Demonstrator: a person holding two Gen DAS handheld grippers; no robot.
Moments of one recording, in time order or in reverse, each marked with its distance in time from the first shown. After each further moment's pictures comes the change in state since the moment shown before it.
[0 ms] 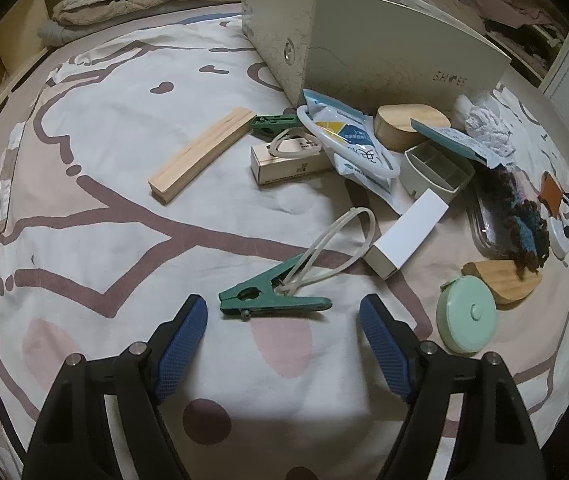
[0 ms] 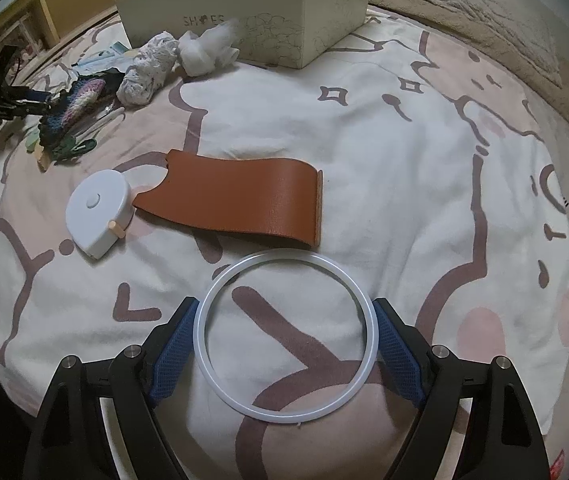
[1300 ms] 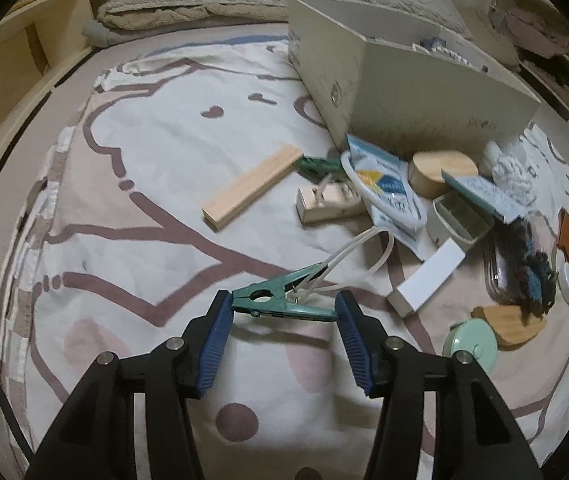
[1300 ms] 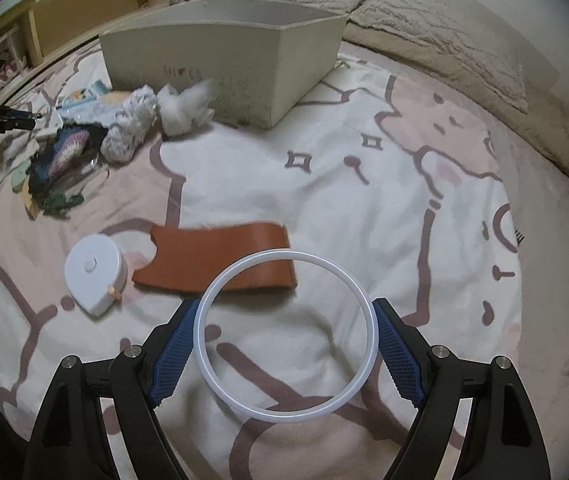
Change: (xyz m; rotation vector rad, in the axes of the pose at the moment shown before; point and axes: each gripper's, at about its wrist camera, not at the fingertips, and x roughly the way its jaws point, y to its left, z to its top) left arm -0.026 0.004 0.008 -0.112 -0.078 0.117; right arm -0.034 -0.006 0.027 0.033 -0.109 -0.112
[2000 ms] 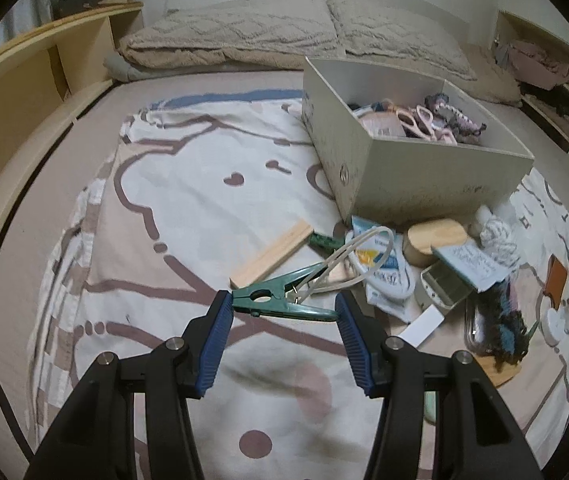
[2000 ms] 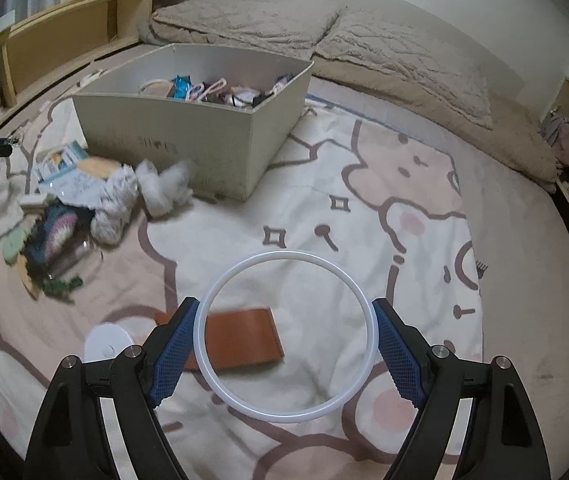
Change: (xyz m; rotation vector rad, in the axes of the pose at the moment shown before) left arm -0.041 0.006 0.031 -0.035 -0.140 0.022; right arm -0.033 0.007 0.052 0.077 -0.081 -0.096
